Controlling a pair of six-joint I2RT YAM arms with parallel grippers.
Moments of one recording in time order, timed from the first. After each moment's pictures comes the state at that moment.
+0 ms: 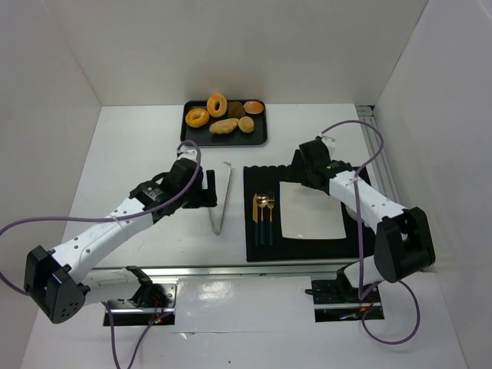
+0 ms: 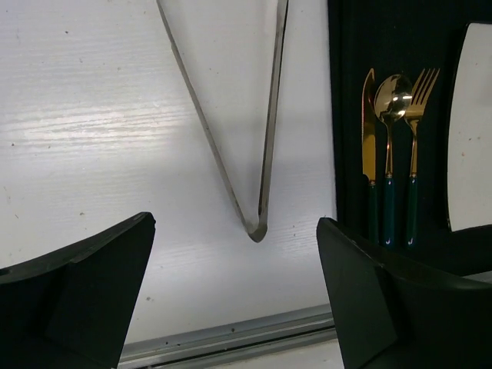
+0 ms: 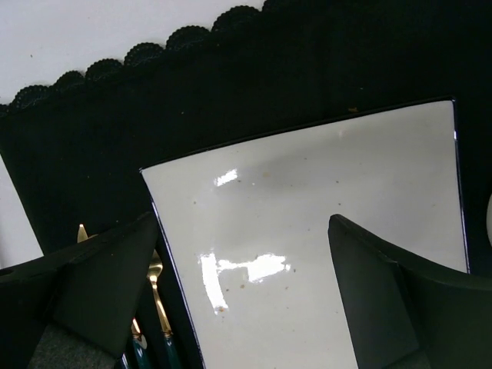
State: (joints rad) left arm -0.64 1.18 0.99 -0.65 -0.24 -0.59; right arm 0.36 1.43 0.98 -0.46 0.31 0.59
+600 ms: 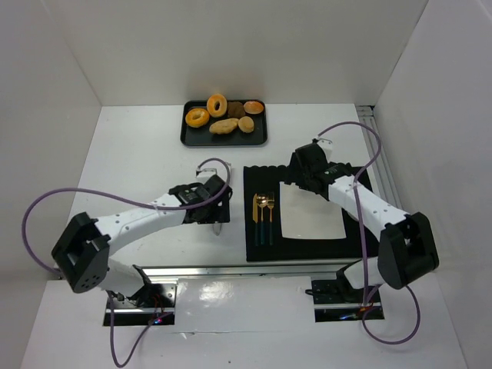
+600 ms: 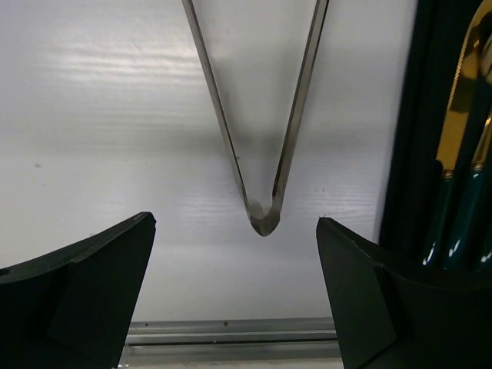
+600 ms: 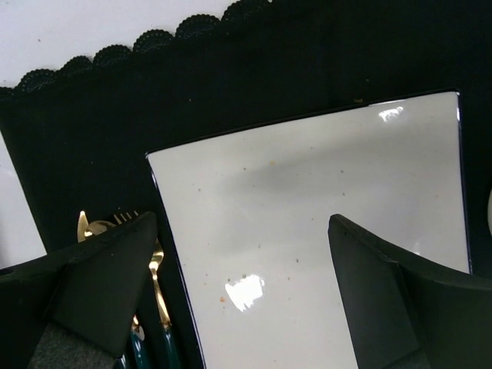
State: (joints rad) left arm -0.77 1.38 0.97 -0.70 -0.36 -0.79; right arm 0.42 1.41 0.96 -0.45 0.36 0.59
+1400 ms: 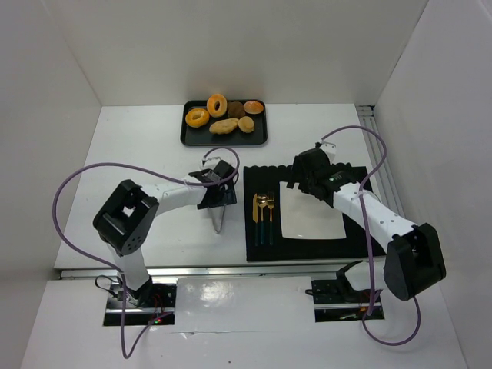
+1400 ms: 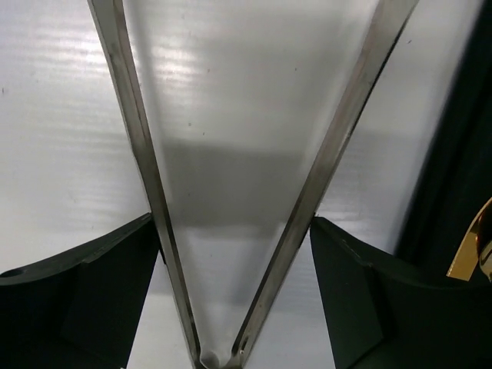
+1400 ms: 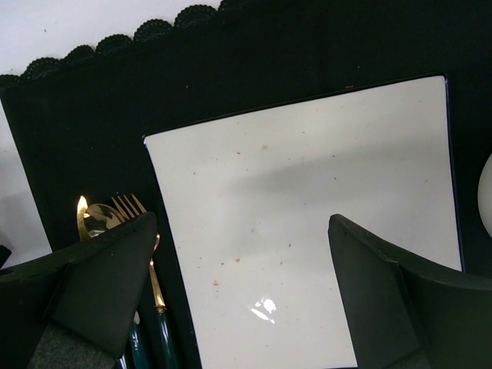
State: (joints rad) left arm -0.65 1.78 1.08 -0.43 -0.33 -0.80; right arm 0.42 1.30 0.89 -0.45 0.36 0.59
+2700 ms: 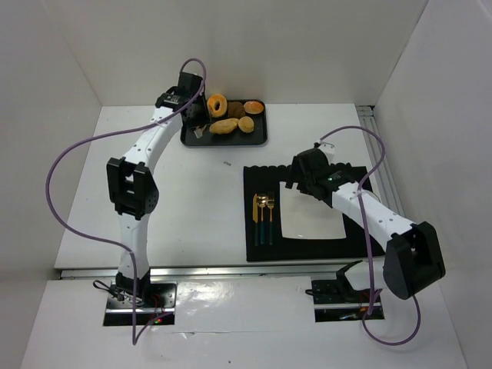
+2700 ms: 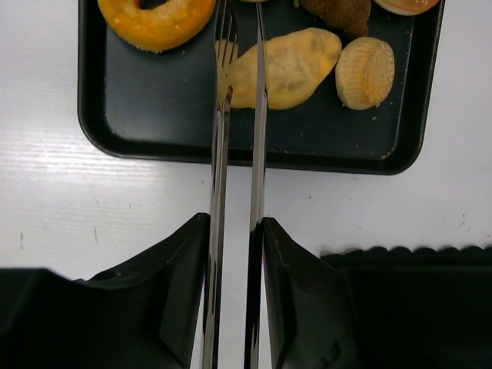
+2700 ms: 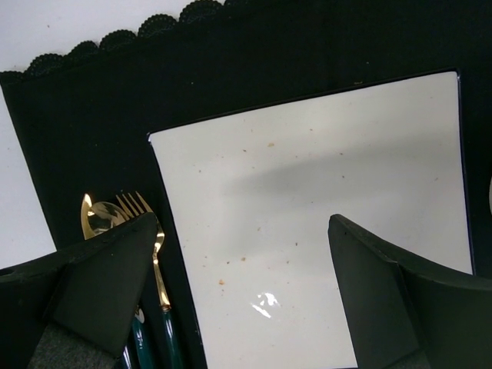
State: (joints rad) left arm -0.27 2.14 2.14 -0.80 -0.11 -0.45; right arm 0.43 1.31 0.89 -0.45 0.35 0.60
